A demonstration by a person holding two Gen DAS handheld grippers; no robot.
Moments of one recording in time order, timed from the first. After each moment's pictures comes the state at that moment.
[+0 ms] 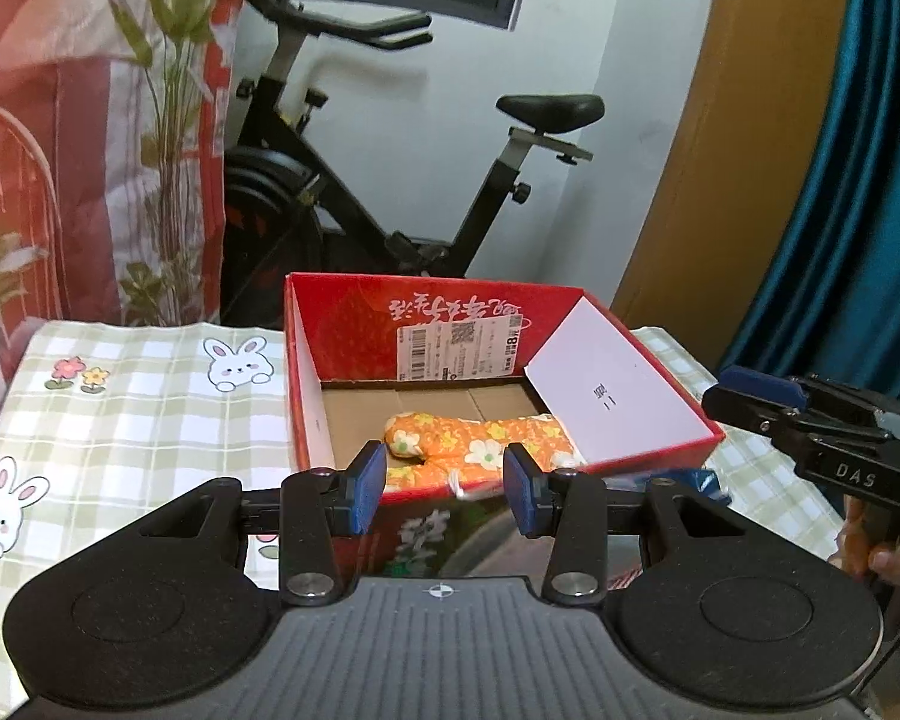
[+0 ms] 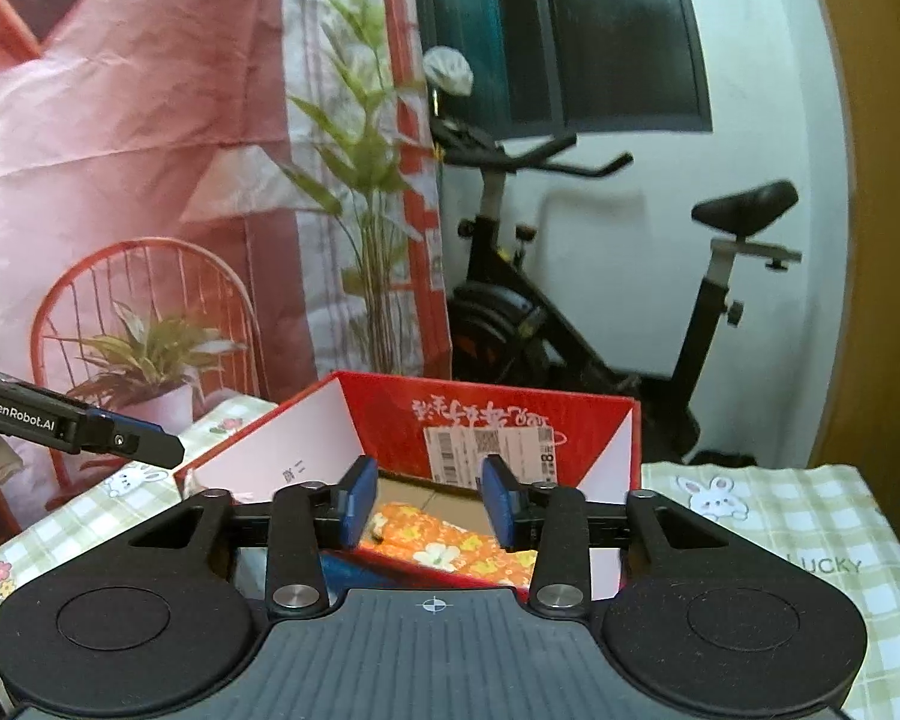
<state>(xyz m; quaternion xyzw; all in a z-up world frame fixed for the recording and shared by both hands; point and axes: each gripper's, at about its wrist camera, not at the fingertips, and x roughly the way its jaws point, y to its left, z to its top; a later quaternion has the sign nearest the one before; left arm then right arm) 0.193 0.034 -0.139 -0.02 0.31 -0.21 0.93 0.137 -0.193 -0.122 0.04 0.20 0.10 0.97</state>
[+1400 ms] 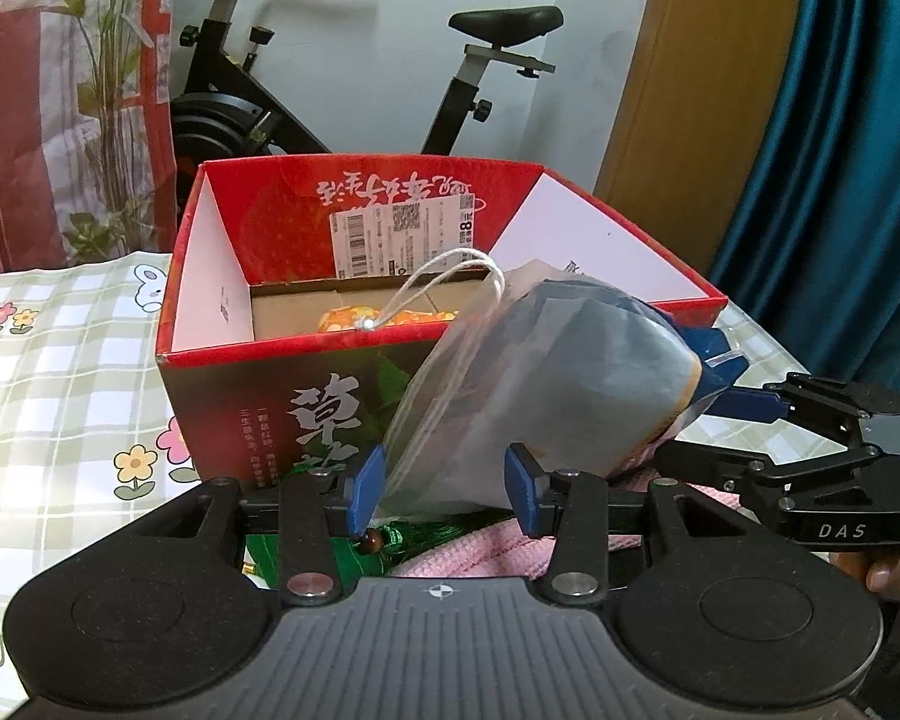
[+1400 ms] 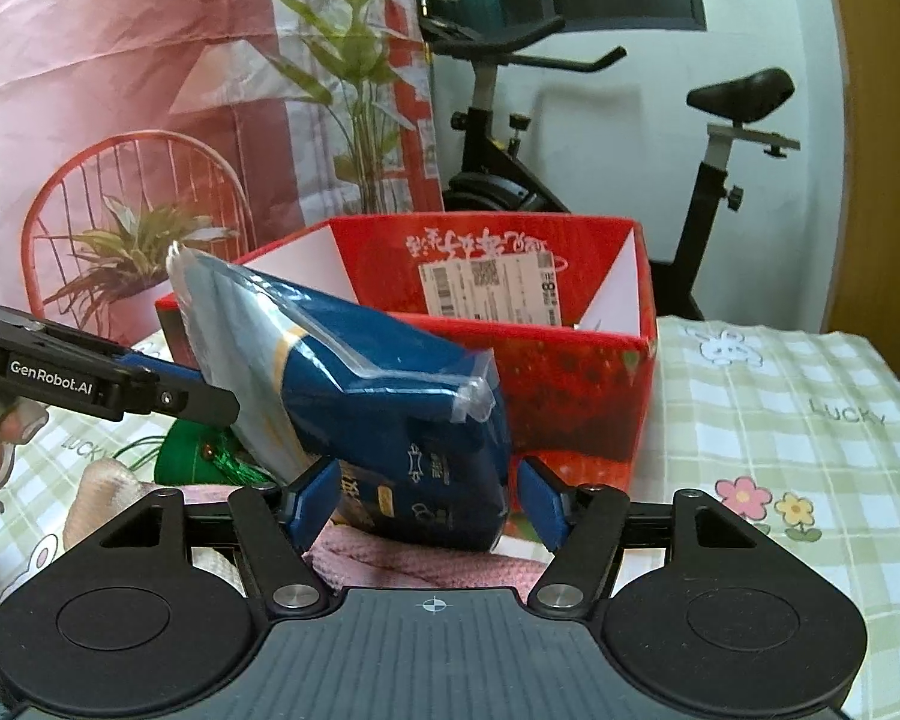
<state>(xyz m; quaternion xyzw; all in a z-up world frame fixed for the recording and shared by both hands) 0.191 -0.004 -0.209 0.02 0.35 -0.24 0.90 0.117 -0.189 -0.210 0.05 0.29 0.10 0.95</state>
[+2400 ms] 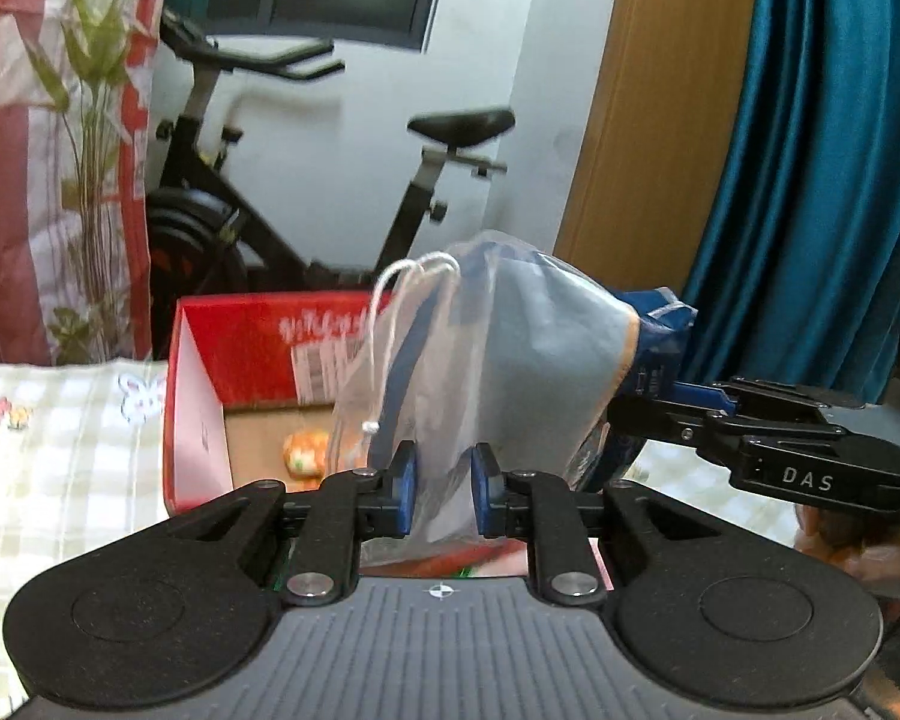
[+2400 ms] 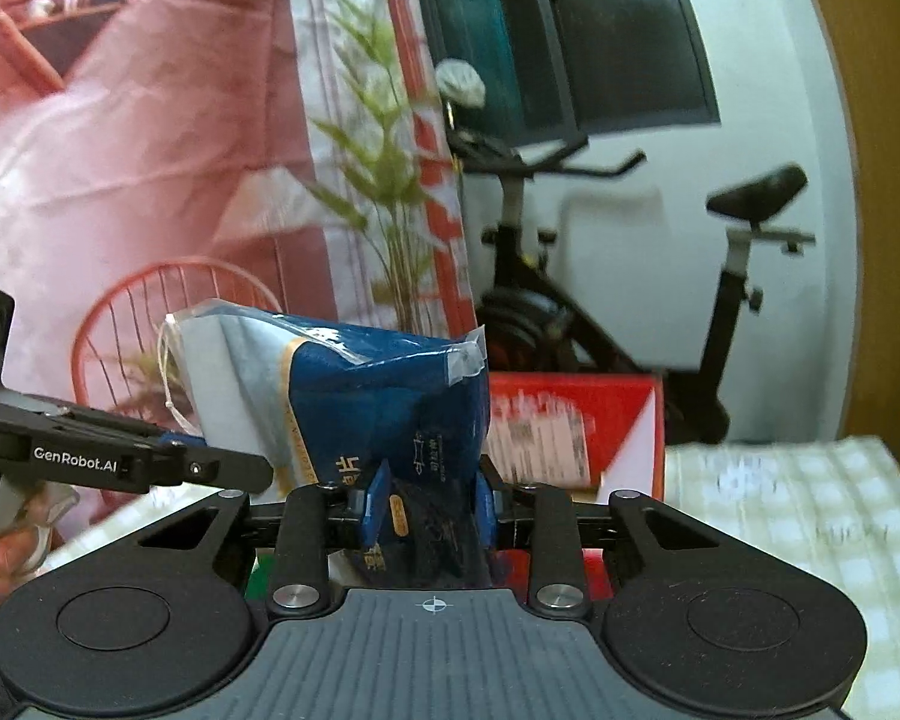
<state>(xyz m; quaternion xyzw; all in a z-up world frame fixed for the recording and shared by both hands) 0.169 -0.007 -0.142 -0.01 0.26 -0.28 0.92 0.114 -0.202 -0.124 0.08 0.19 0.13 0.97</state>
